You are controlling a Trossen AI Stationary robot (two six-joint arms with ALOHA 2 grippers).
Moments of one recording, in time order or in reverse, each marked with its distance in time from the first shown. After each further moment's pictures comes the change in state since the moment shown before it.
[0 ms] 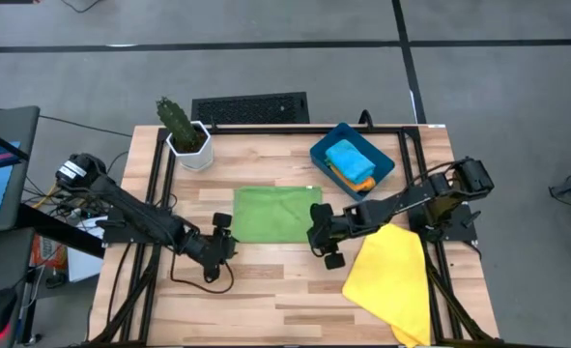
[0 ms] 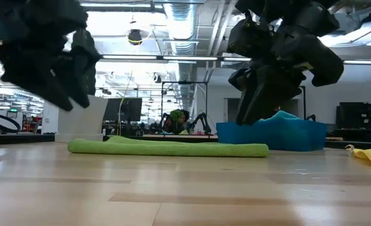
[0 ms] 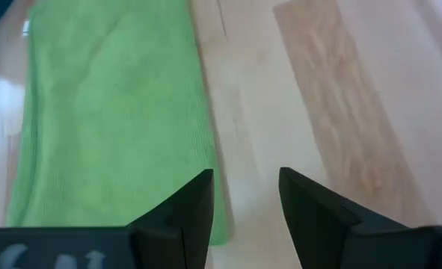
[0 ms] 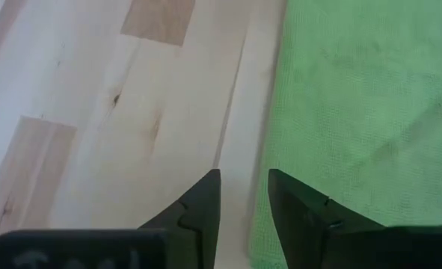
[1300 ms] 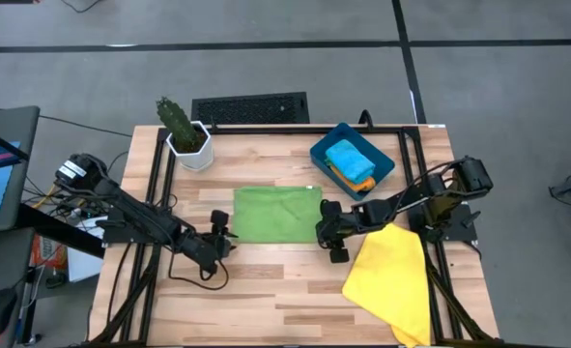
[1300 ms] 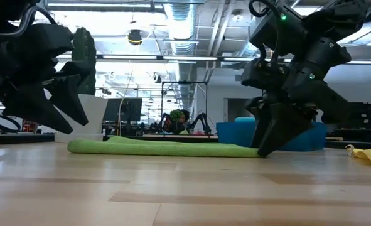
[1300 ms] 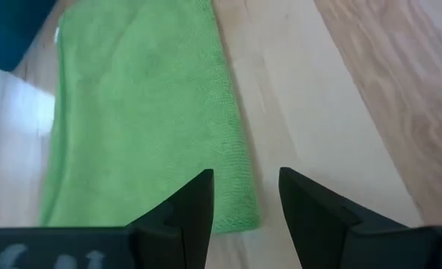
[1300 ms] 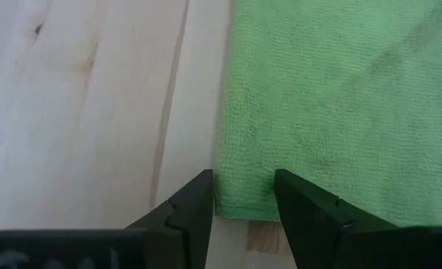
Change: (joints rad) left arm -0.016 0.001 -0.179 0.223 -0.118 0.115; right arm -0.051 0.001 -0.217 0.222 0.007 0.045
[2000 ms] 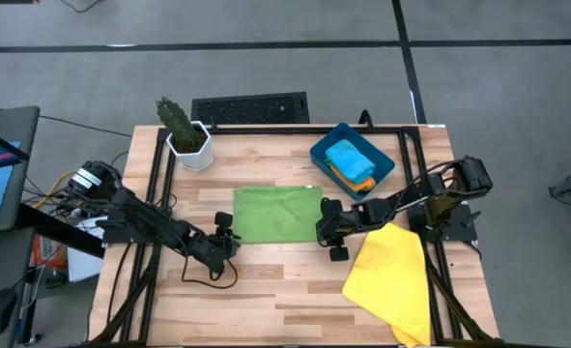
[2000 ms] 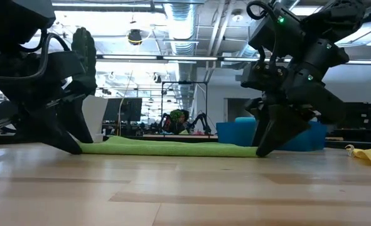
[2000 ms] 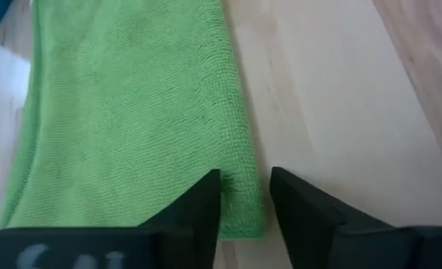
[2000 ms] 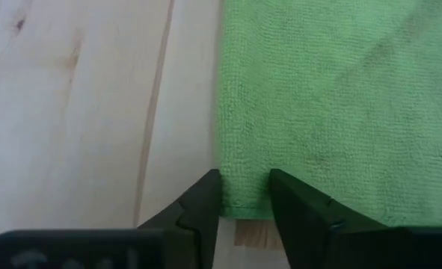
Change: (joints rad) left arm 0.035 0.208 0.005 0.067 -0.004 -0.071; right arm -0.016 0.000 0.001 -0.015 0.004 0.000
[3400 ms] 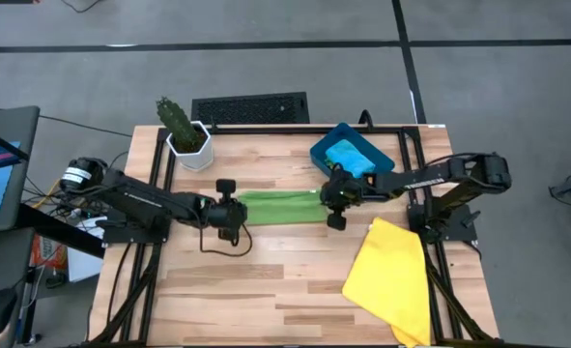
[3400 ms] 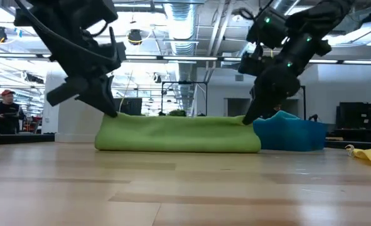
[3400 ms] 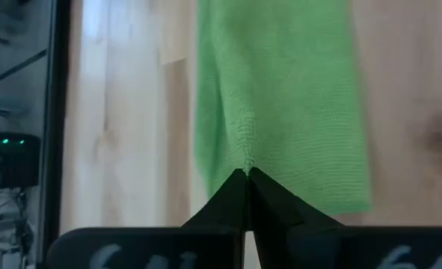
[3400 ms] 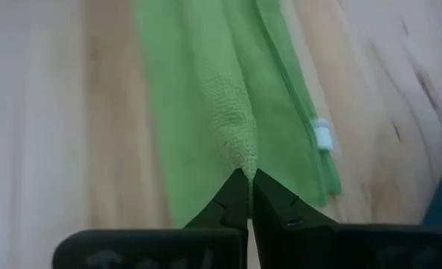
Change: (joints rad) left arm 0.319 -0.139 0.240 -0.403 -0.042 0.166; right arm -0.270 -0.193 0.006 -0.134 -0.011 0.019
